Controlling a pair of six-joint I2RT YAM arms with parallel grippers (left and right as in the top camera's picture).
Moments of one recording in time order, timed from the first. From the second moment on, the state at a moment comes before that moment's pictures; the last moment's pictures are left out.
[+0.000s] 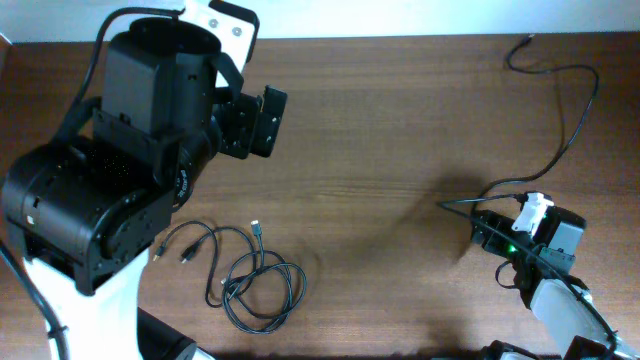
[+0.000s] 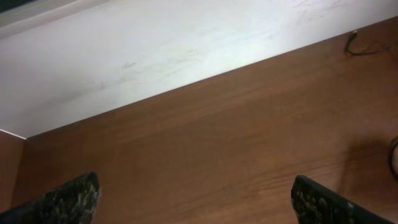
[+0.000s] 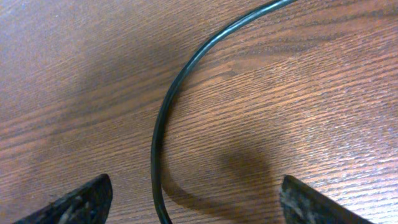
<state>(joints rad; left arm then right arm) -0.52 1.68 2.67 -1.61 -0.31 0.01 -0.37 1.28 0.33 0.08 -0.32 0.11</state>
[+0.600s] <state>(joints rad) -0.52 1.68 2.67 -1.59 -0.31 0.07 -0.10 1.34 0.34 0.09 -0.03 -0.21</state>
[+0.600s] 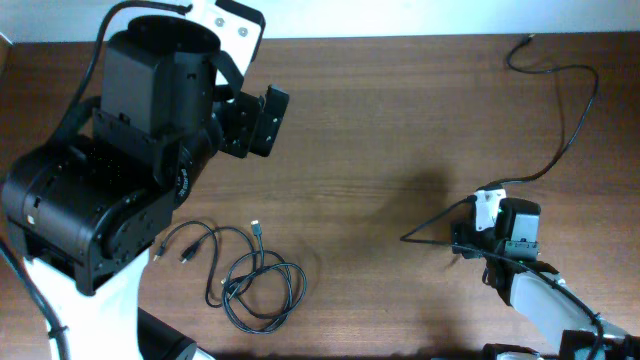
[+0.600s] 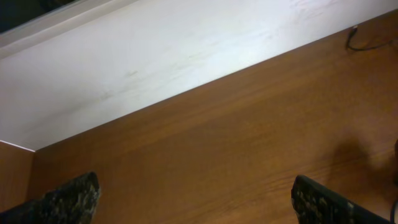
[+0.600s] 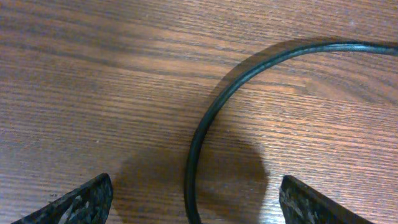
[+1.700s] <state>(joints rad) -0.52 1.68 2.67 -1.49 -0.31 0.09 -0.50 2.36 1.87 -0.31 -0.13 -0.15</state>
